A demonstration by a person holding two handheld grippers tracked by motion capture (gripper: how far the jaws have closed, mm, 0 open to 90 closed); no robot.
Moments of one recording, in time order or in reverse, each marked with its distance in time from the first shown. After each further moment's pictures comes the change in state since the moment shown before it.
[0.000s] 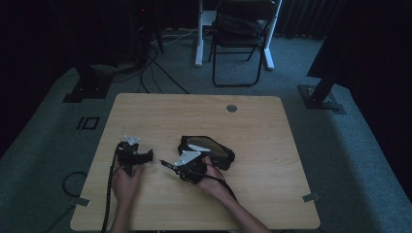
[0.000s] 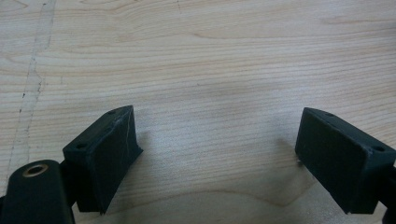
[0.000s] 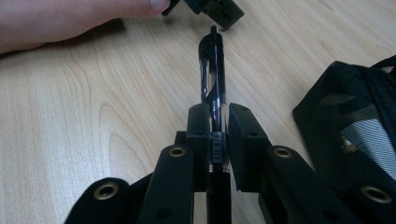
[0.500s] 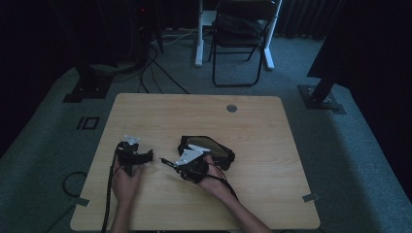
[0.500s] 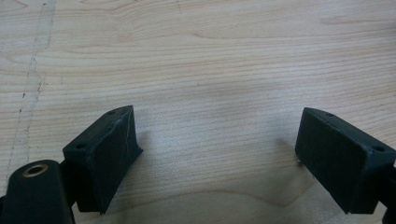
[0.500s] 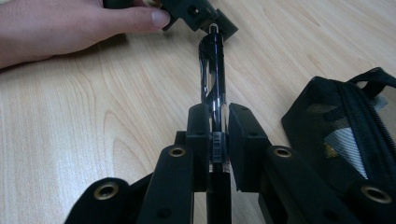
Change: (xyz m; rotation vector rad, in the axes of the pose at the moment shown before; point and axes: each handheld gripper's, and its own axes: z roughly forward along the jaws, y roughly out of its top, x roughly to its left) left arm 0.000 0.000 0.000 0.000 0.000 0.000; right arm 0.000 0.005 -0.012 -0.031 -0.012 -0.008
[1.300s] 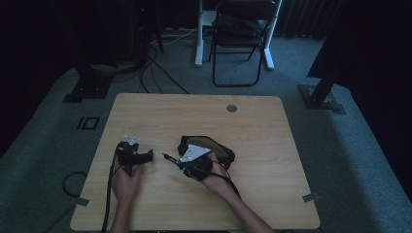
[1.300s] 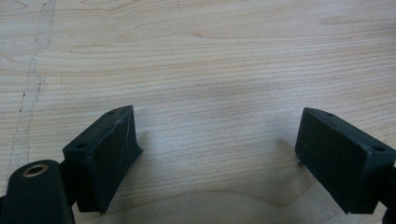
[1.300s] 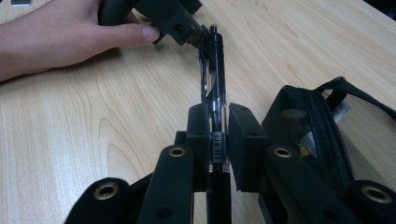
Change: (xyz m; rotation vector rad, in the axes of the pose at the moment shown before) left arm 0.000 0.000 0.000 0.000 0.000 0.000; right arm -0.007 0.004 -0.016 -0.035 -0.024 0.006
